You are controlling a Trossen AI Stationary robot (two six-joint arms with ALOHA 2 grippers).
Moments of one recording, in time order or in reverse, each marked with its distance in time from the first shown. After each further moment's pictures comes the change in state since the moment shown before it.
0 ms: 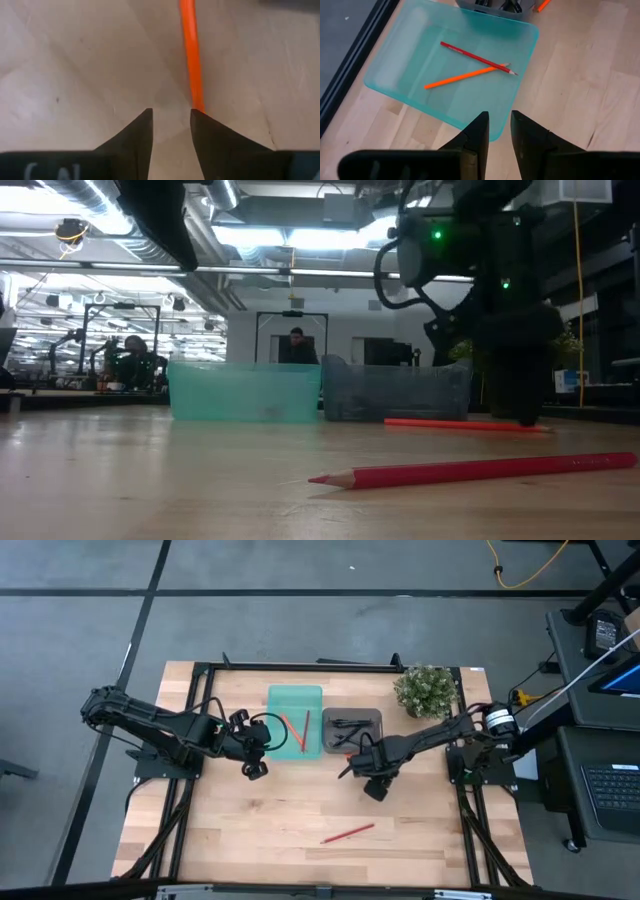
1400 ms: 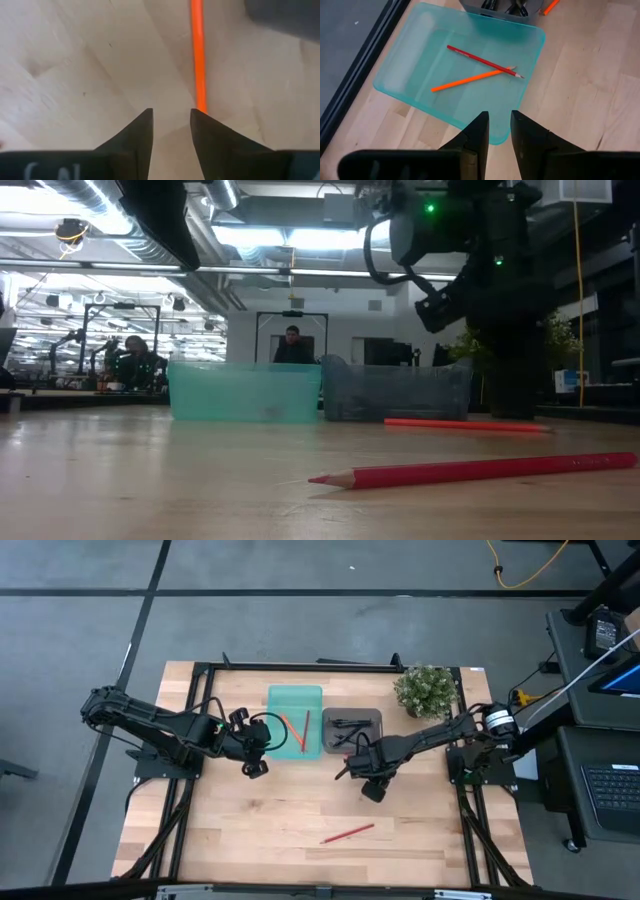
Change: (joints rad) left arm 0.001 0.000 0.000 -0.001 -0.033 0.009; right arm 0.022 0.003 0.090 -0.079 0.021 -0.022
